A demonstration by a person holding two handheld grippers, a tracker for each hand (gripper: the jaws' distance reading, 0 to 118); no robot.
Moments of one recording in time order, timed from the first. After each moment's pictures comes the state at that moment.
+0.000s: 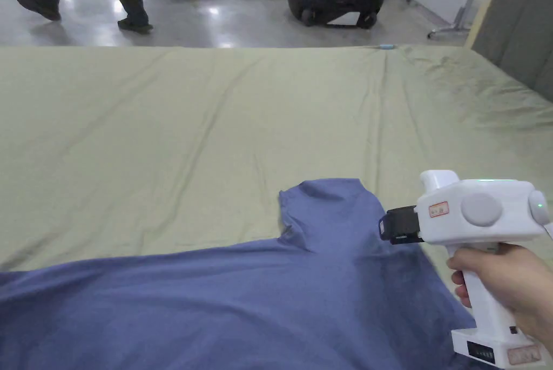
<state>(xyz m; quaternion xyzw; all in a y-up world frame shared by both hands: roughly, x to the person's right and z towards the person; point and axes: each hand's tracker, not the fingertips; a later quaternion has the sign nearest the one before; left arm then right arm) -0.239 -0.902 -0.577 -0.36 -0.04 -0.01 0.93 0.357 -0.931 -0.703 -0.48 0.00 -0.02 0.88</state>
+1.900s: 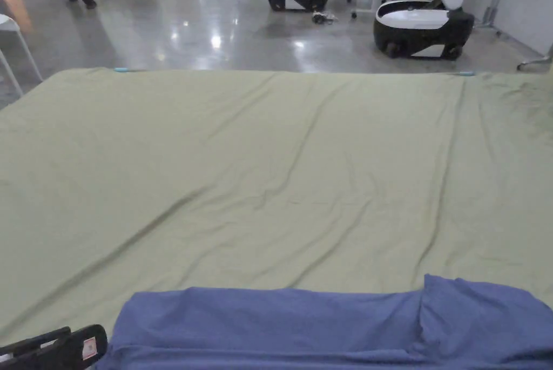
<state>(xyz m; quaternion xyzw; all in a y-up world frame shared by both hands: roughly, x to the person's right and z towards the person) -0.326 -0.862 -0.271 -0.32 -0.12 0.24 0.91 0.338 -0.848 -0.314 -0.32 -0.02 0.02 0.95</state>
